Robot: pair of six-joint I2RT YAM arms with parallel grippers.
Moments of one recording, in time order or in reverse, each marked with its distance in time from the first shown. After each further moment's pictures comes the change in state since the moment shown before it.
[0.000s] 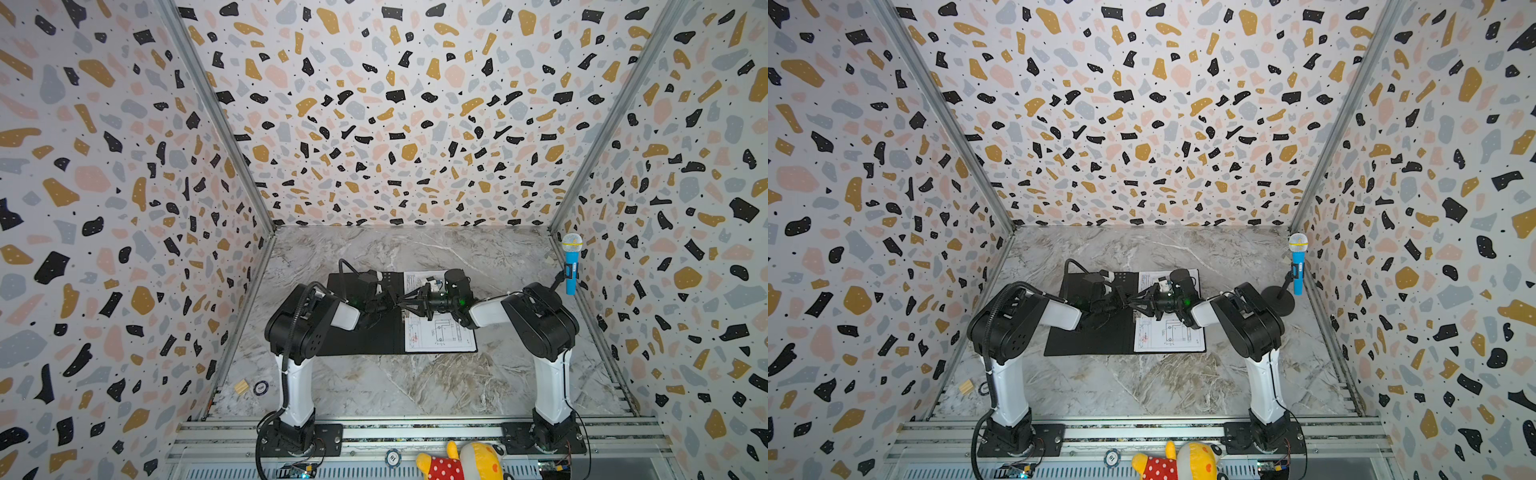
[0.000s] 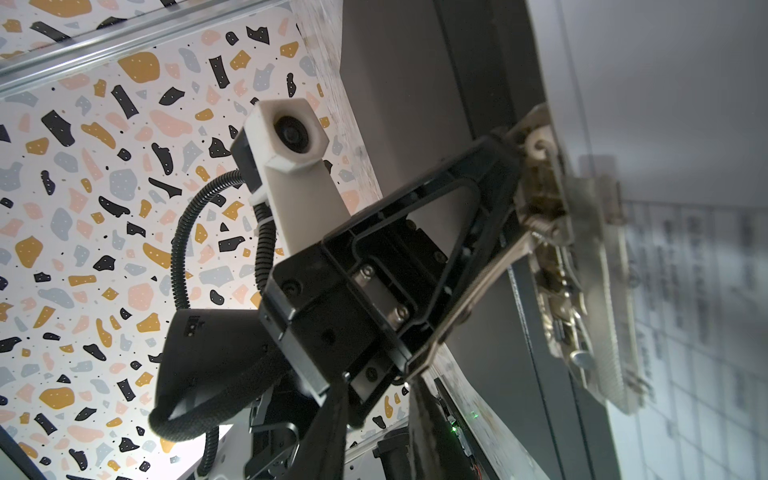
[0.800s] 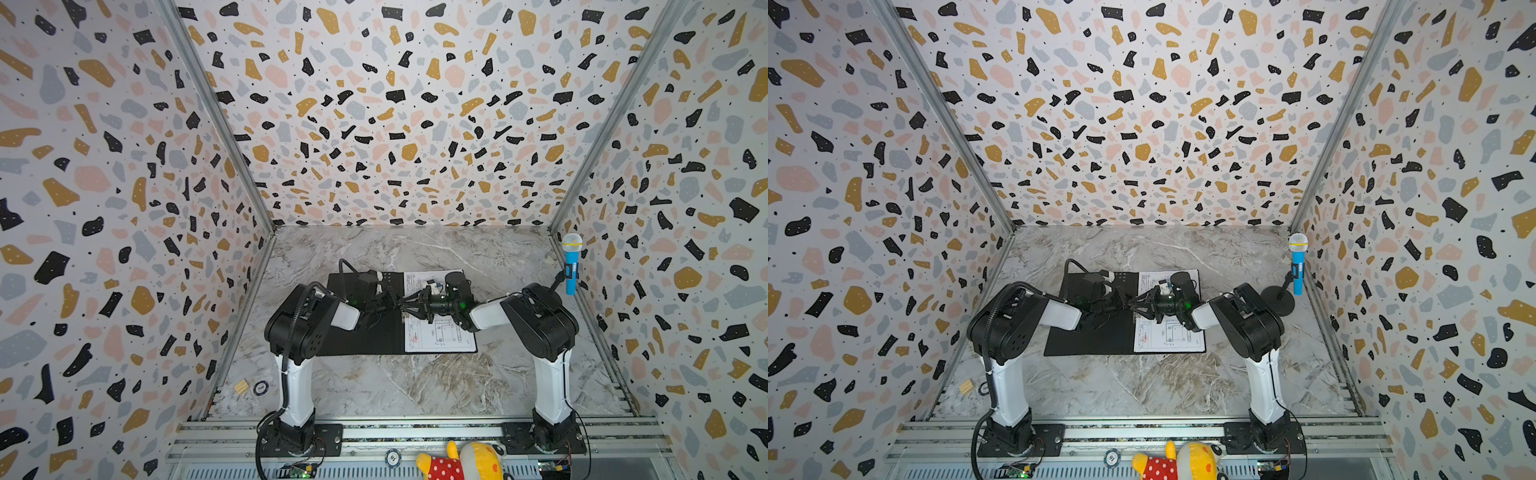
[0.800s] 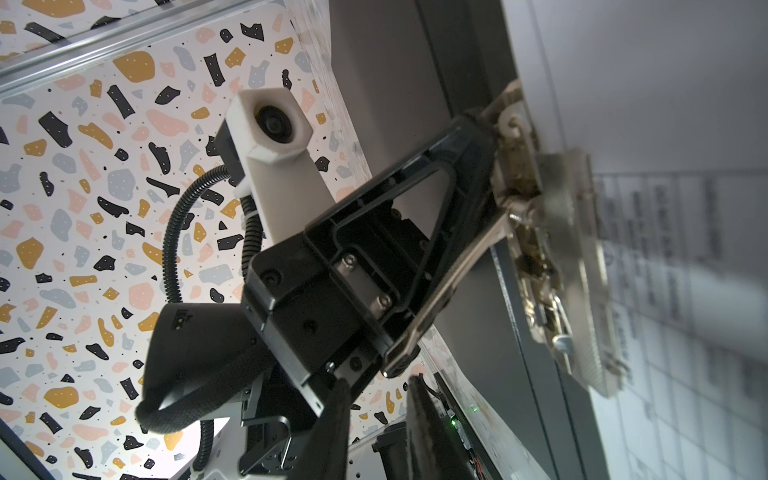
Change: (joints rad) left arm 0.000 -0.002 0.000 -0.006 0.000 0.006; right arm 0.003 0.000 -0.028 0.027 -0.003 0.018
